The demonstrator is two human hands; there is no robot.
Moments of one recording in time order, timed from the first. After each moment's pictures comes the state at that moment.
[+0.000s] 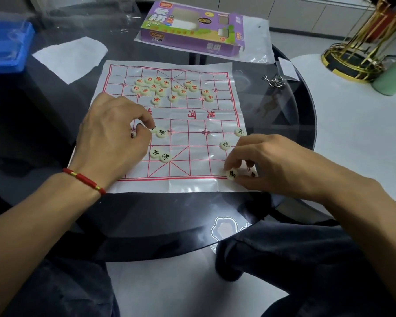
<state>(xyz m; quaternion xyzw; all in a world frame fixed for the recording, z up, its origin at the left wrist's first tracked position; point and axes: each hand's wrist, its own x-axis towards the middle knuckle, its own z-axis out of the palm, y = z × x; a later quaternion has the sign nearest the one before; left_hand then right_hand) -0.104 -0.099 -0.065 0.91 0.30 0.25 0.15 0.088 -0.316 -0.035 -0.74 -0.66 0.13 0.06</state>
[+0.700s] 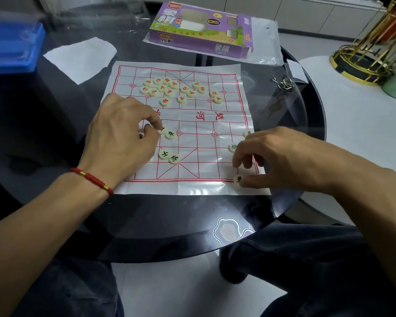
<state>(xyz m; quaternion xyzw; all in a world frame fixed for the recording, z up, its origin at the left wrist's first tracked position) -0.104 -0.094 -0.066 0.91 0.29 0.26 0.15 0.089 -0.299 -0.017 -0.75 -0.65 0.16 -0.01</state>
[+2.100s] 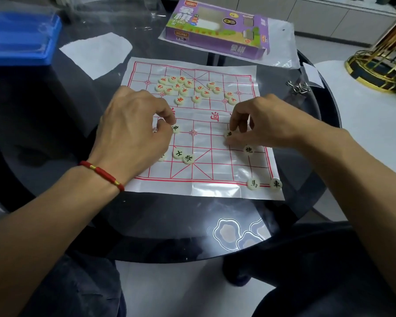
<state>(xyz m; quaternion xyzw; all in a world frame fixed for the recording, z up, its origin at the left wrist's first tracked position) -0.109 -0.097 -0.051 0.90 0.32 0.25 0.16 0.124 -0.222 -0.038 -0.79 -0.60 0.14 0.05</state>
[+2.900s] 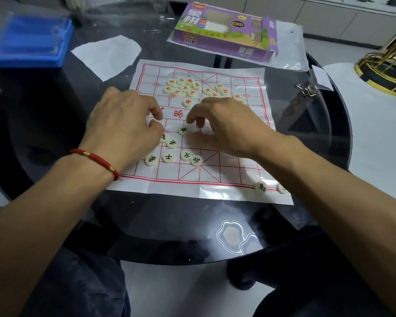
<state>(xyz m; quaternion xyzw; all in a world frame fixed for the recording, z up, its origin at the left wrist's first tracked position) -0.112 -0.075 -0.043 0.90 0.41 0.13 0.10 0.069 -0.173 -0.057 -0.72 -0.69 0.03 0.10</state>
